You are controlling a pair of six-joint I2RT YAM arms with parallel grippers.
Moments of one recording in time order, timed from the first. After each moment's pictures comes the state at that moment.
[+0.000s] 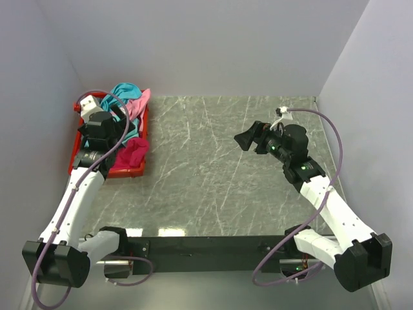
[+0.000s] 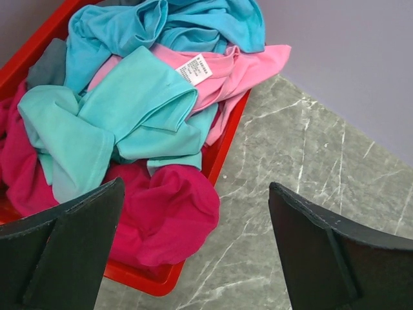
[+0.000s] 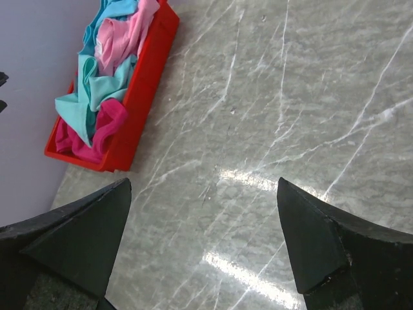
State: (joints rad) left arm -0.12 1.06 1.02 -0.33 -0.40 -0.55; right arm 0.31 1.02 0.82 -0.07 -0.24 0.53
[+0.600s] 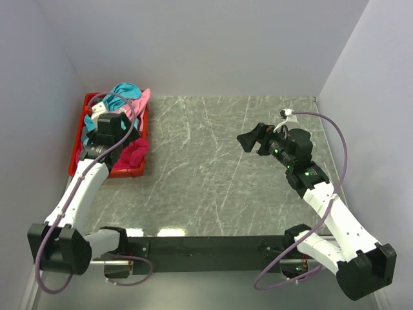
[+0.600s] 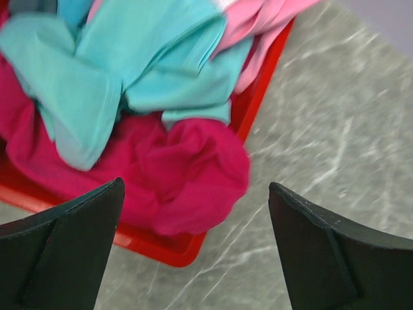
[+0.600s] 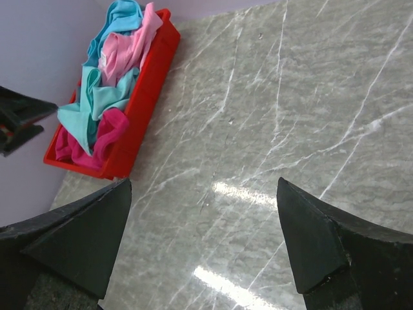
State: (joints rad) left arm -0.12 1.15 1.01 -0.44 -0.36 -0.57; right arm 0.33 0.94 0.80 -0.07 -0.19 0.52
